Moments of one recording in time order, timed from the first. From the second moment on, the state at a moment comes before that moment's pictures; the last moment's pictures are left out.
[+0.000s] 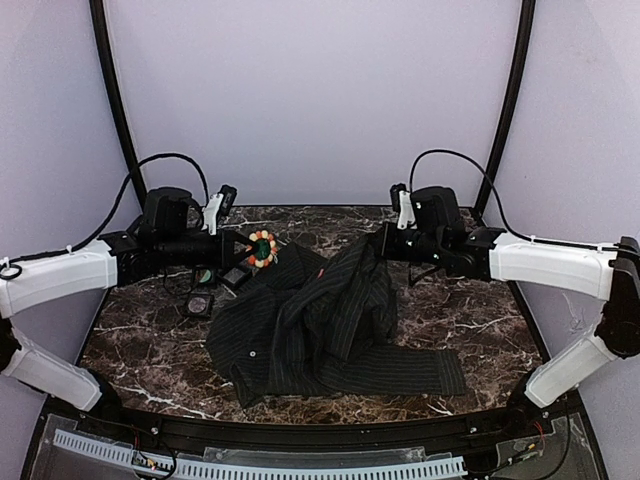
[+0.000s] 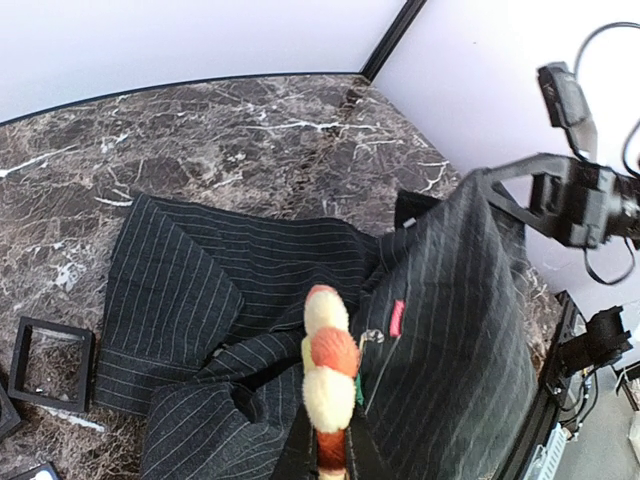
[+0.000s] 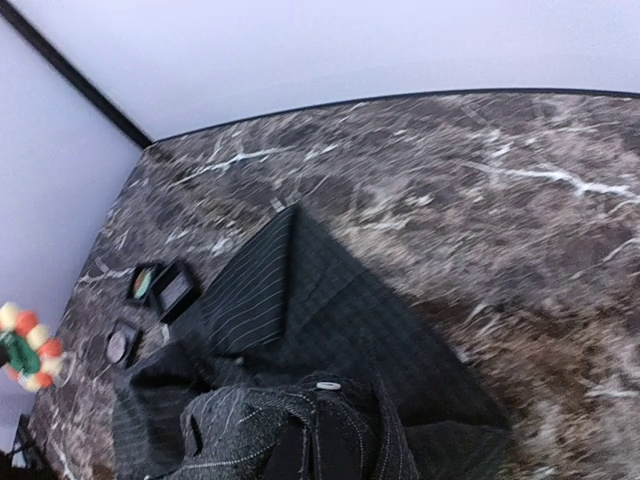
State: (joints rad) left arm -0.62 1.31 0.92 -0.06 0.30 -0.34; right arm 0.73 1.43 0.99 -0.02 0.09 0.55
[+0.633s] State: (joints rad) left arm -0.61 1.24 0.90 0.10 0.58 -0.40; right arm 0.41 1.46 1.15 -0.13 -0.13 0.30
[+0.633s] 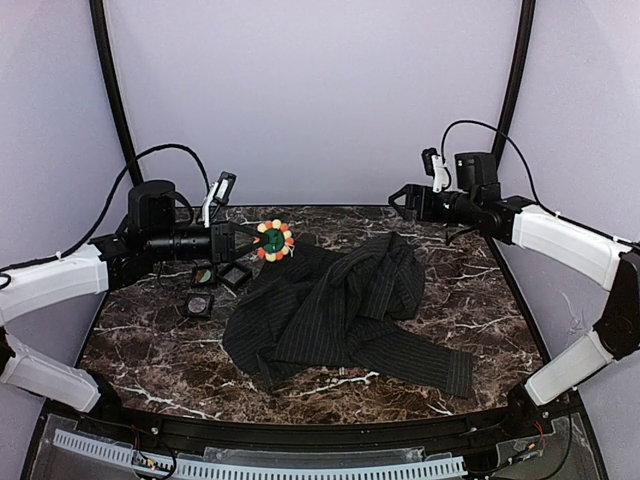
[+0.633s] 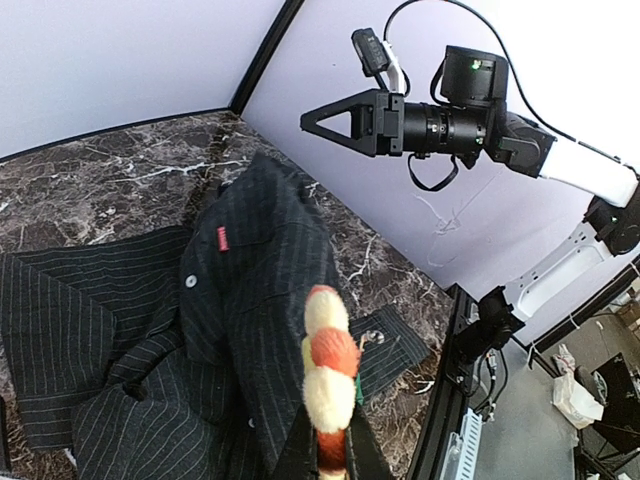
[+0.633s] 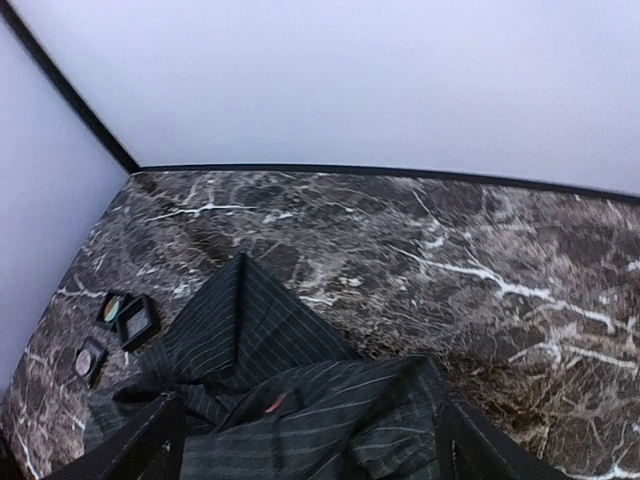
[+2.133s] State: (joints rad) left arm -0.66 1.28 0.88 0.28 0.86 -0.50; right arm 0.94 1.57 0.95 0.71 -0.58 0.50
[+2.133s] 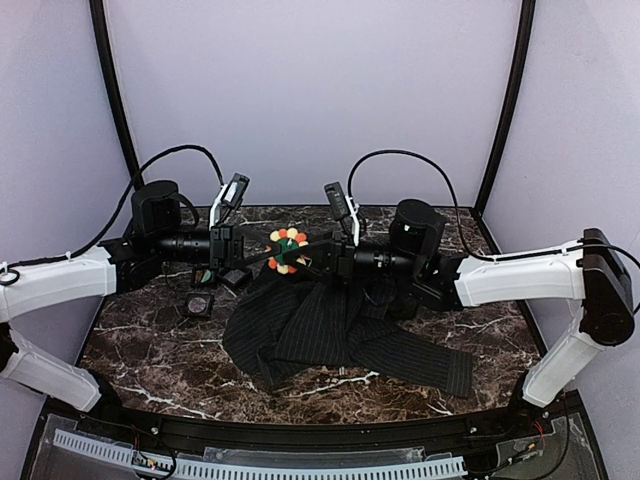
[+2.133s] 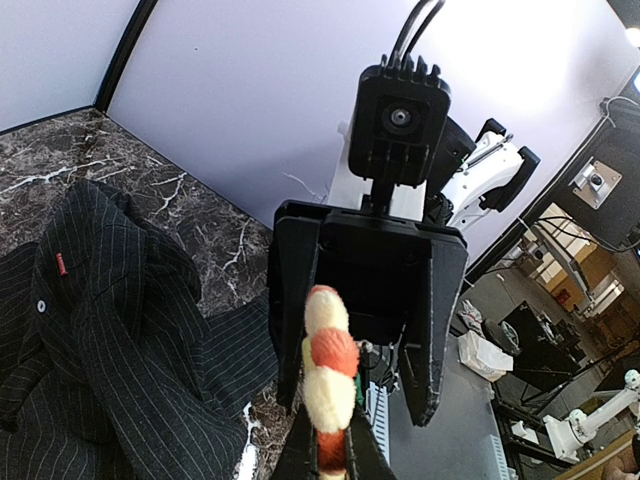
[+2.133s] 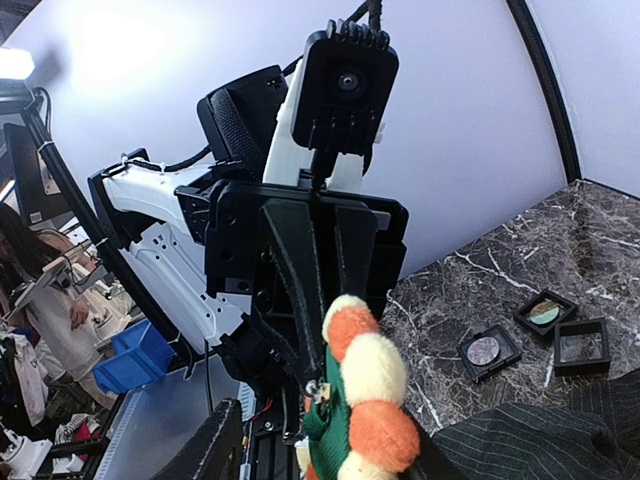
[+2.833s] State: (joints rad) left arm -0.67 1.28 0.88 0.28 0.86 -0.49; right arm 0.94 1.60 0.98 0.72 -0.56 0.53
